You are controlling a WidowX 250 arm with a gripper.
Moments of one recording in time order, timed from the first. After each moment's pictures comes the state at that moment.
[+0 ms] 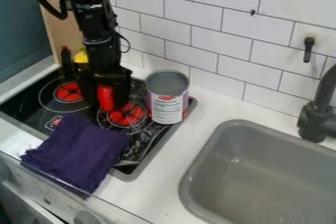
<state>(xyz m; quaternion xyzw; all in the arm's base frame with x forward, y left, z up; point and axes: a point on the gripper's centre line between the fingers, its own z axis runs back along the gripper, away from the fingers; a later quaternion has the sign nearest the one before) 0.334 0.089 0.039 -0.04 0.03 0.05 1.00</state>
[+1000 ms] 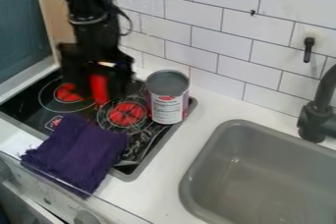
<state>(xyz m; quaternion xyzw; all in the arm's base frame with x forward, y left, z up) 0.270 0.036 0.110 -0.01 -0.03 0.03 1.00</state>
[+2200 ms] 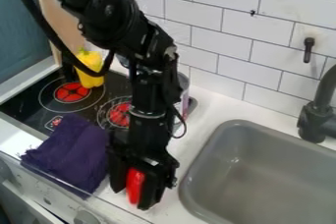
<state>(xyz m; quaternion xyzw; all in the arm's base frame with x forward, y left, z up) 0.220 -0.040 0.025 -0.02 0.15 -0.08 0.98</state>
